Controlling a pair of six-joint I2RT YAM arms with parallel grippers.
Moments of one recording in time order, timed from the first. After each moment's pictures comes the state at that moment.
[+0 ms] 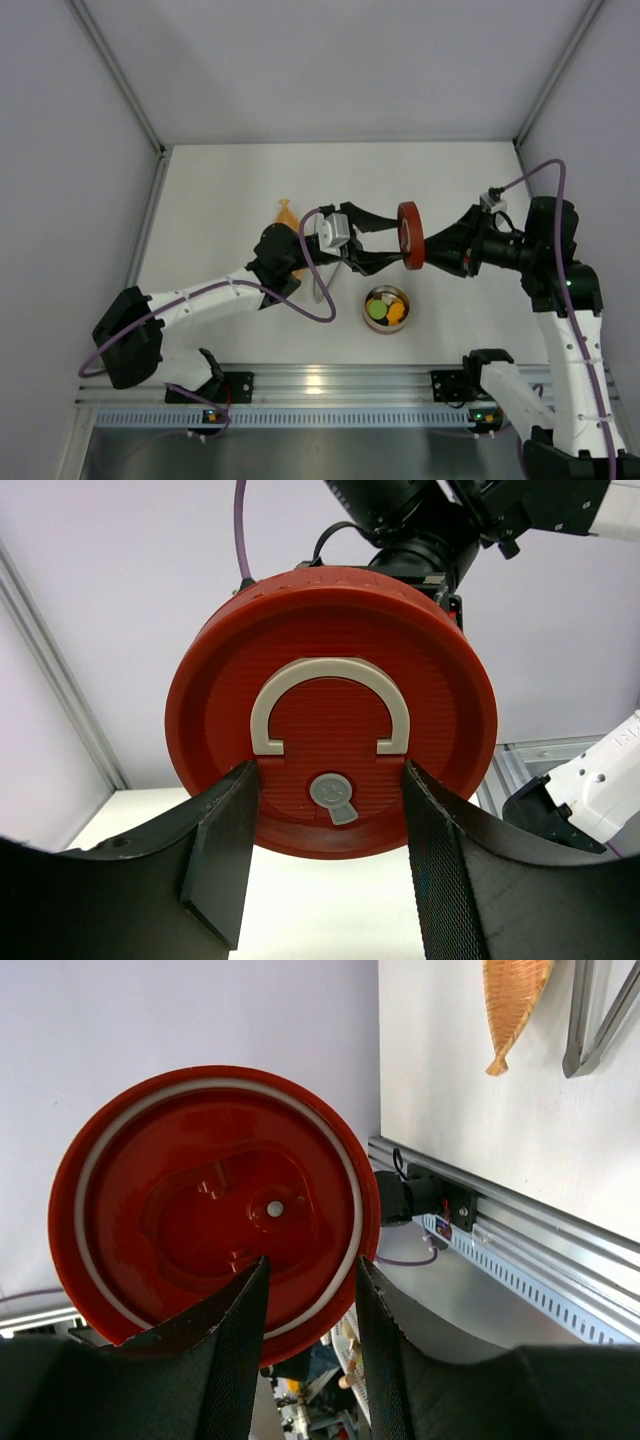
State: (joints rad) left arm -0.96 1.39 0.91 0.92 0.55 -0.04; right arm 0.03 0.79 1.12 -0.84 -0.97 1.03
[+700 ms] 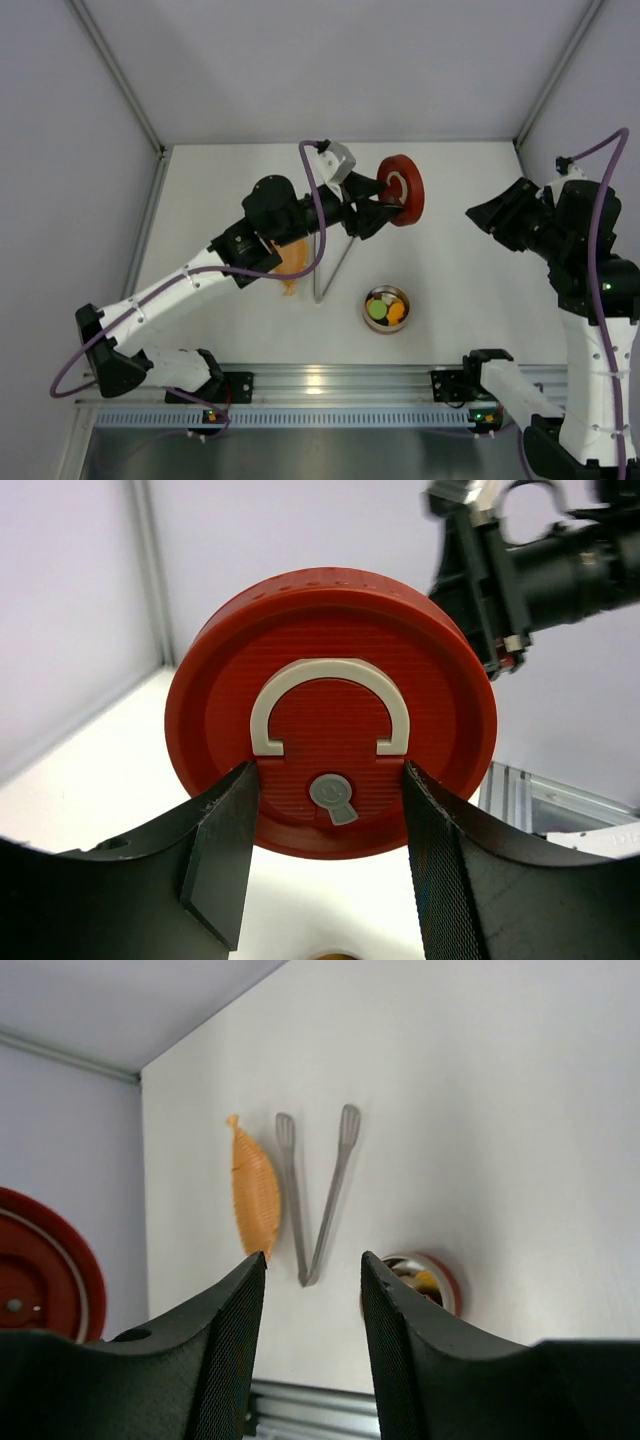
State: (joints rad) left arm -0.96 1.31 1.29 0.23 0.26 -0.16; right arm 0.02 0.90 1.48 -1.07 -0.27 0.64
